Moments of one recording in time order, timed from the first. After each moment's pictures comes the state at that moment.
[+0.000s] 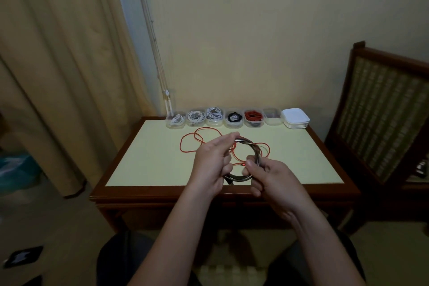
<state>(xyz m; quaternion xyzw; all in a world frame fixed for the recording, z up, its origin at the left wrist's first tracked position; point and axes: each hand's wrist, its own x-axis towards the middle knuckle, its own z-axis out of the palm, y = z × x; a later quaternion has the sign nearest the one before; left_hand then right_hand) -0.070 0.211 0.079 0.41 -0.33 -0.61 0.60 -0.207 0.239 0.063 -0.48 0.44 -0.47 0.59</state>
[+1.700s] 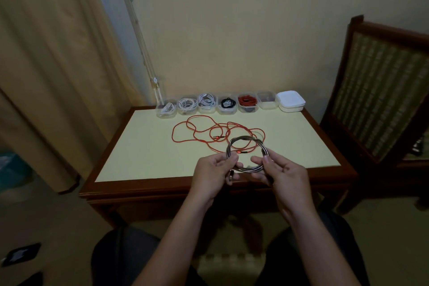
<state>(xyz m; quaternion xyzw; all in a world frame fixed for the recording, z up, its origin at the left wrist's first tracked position) -0.075 0.212 0.018 0.54 -0.46 -0.52 0.47 -0.234 0.224 0.006 -0.35 0.49 -0.60 0.53</state>
